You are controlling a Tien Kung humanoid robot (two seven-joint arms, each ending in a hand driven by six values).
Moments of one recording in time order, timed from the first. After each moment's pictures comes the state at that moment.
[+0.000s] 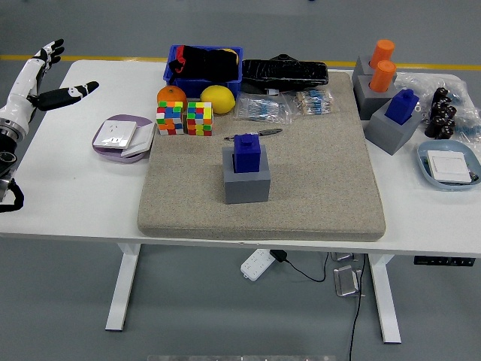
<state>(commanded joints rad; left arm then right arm) -0.81 0.53 -0.54 -0.71 0.75 0.28 -0.37 0.07 -0.47 1.25 0.32 -1.39 0.23 -0.17</state>
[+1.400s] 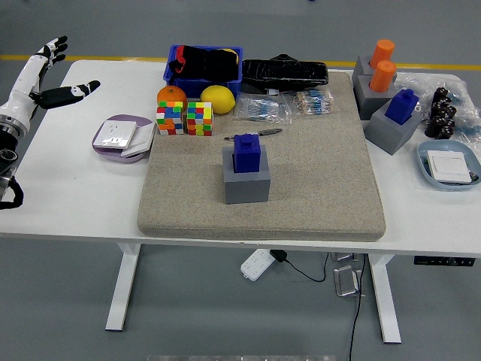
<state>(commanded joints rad) -0.82 0.54 -0.52 -0.72 0.76 0.29 -0.37 0.06 -0.49 1.23 0.33 -1.39 0.23 -0.17</state>
